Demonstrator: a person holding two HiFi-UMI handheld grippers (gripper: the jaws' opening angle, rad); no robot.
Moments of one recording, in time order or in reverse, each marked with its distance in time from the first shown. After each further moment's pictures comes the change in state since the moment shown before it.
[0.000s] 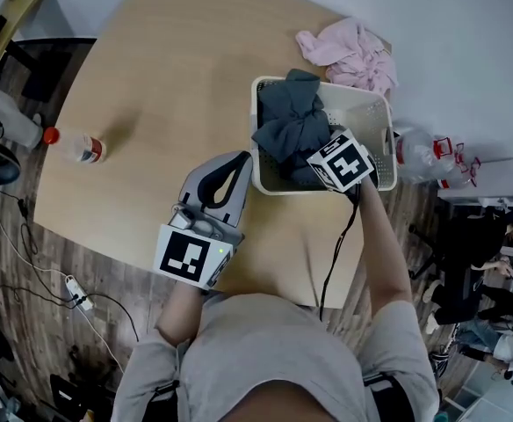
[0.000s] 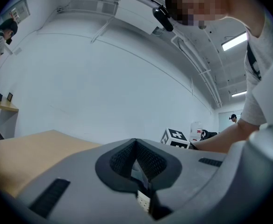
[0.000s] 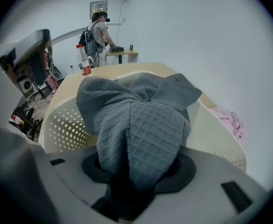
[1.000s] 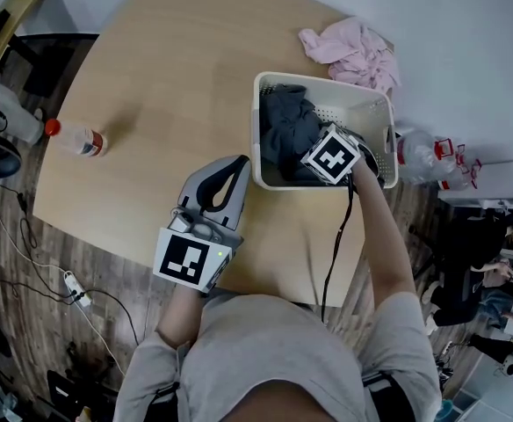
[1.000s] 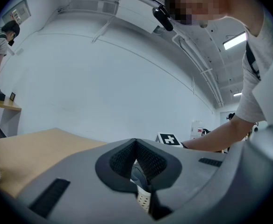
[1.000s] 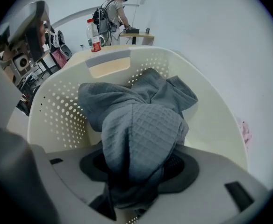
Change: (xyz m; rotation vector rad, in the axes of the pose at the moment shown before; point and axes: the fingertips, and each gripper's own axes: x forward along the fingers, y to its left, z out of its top) left arm -0.014 -0.005 -0.008 -0.009 0.014 0.020; right arm 0.023 0.009 -0.018 -0.207 0.169 0.040
